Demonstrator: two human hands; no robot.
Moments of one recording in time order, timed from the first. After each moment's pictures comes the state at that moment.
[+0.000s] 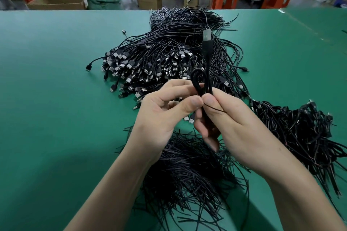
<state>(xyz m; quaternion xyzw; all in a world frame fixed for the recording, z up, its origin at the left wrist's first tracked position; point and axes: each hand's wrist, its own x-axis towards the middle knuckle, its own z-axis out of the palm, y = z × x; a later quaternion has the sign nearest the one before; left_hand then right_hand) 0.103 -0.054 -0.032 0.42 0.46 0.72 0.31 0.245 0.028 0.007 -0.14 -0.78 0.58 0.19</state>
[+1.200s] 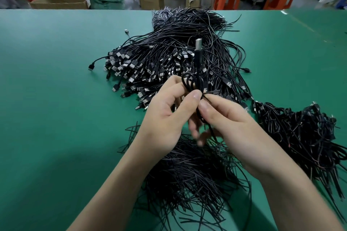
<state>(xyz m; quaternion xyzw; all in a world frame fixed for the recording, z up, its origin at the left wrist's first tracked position) 0.108 -0.058 -0.021 0.48 0.55 0.65 0.20 0.239 0.028 -0.006 -0.17 -0.71 0.66 0.18</state>
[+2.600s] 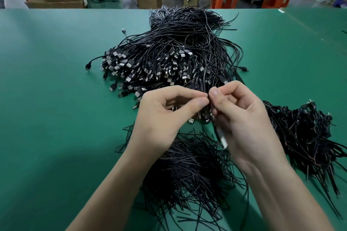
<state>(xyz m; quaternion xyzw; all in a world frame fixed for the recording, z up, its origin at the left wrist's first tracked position) 0.109 -0.061 -0.023 0.45 0.57 0.66 0.21 0.236 0.026 -0.003 -0.27 -0.52 0.73 0.37</state>
